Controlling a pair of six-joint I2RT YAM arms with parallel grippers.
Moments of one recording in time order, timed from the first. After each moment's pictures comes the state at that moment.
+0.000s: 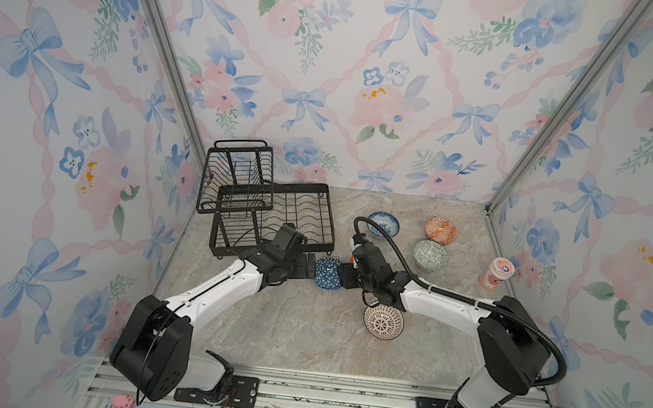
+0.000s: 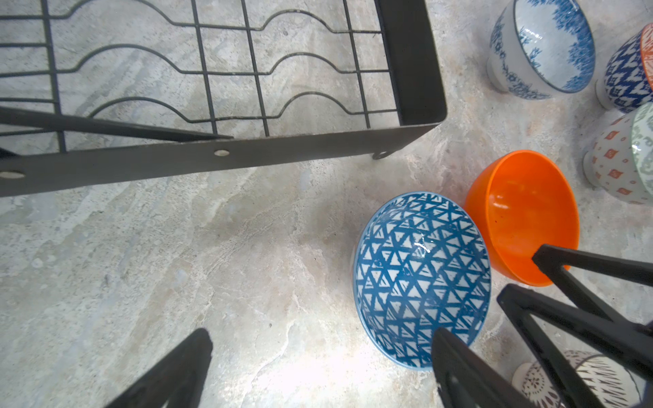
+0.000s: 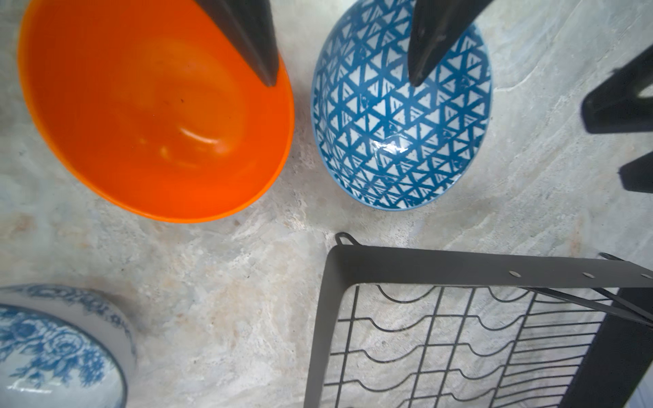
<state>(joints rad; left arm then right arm) -0.48 1.36 0.90 -0.47 -0.06 -0.53 0.82 1.68 1.04 -0.10 0.17 0.46</state>
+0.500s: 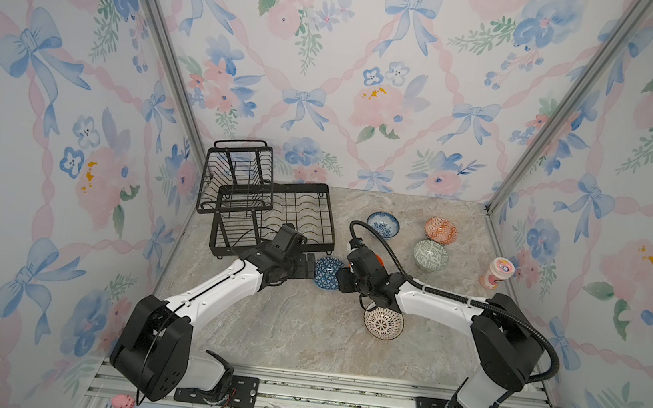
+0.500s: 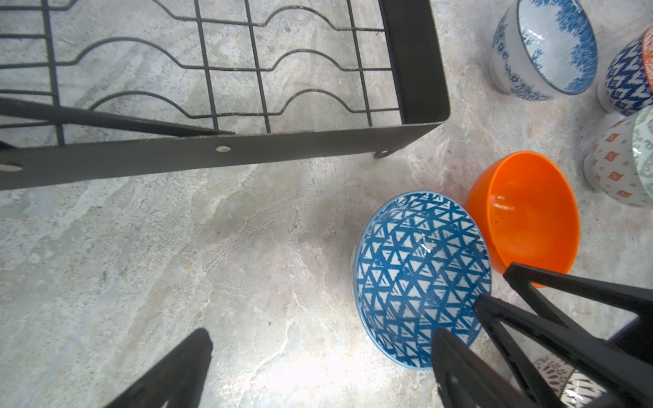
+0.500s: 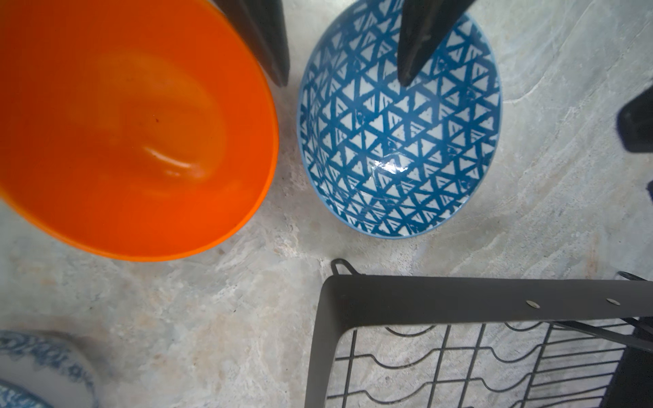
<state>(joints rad) -0.48 1.36 0.90 -0.47 -0.05 -0.54 0.84 1.73 1.05 -0.14 0.16 0.51</state>
